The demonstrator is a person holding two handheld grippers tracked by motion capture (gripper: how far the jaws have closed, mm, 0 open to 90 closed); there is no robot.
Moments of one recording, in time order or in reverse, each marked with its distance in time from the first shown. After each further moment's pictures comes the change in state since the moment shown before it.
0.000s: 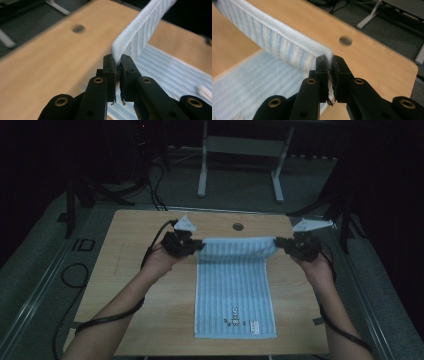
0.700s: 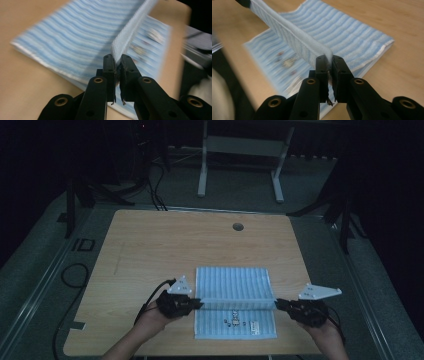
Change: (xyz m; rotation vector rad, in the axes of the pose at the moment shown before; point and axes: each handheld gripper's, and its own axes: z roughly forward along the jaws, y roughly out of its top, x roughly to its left) left arm -0.091 -0.114 -0.002 0.057 -0.187 -0.006; right arm 0.082 -0.134 -0.044 0.036 0.201 0.062
